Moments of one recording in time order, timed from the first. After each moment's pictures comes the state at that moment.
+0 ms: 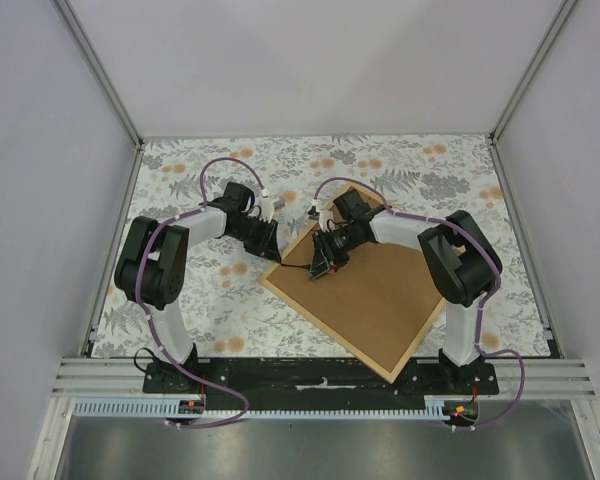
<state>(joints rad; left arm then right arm) -0.30 1.85 1.09 -0.42 0.66 0.13 0.56 1.95 1.19 -0.37 -0.77 0.18</state>
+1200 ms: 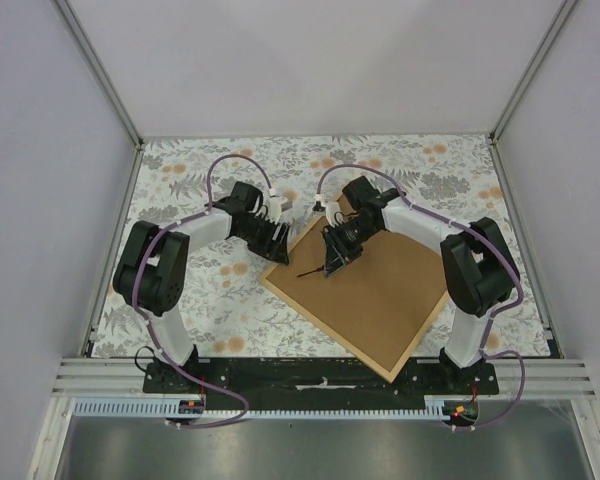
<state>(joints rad) -0.34 1.82 1.09 -0.42 0.59 0.14 0.53 1.84 1.30 -0.73 -0.75 -0.09</state>
